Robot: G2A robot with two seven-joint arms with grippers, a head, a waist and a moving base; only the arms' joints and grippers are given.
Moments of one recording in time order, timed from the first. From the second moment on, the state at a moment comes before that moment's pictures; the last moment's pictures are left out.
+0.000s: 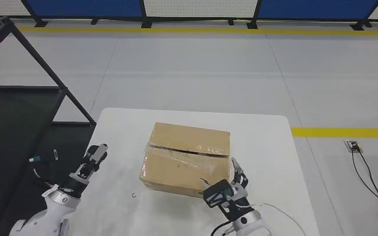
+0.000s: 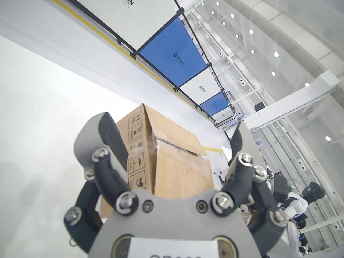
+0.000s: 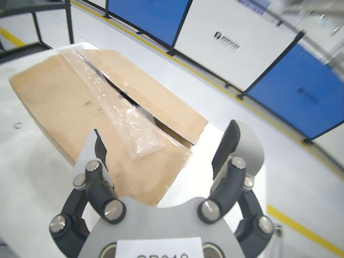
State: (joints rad) left arm 1.44 -1.10 -1.77 -1.86 0.06 -0.31 -0.38; right arm -1.34 -1.17 0.92 -2.08 -1.96 0.24 0.37
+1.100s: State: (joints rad) left arm 1.44 -1.10 -1.77 -1.86 0.05 -0.32 -0.38; right arm -1.18 -1.36 0.70 -1.88 -2.58 0.18 0.83
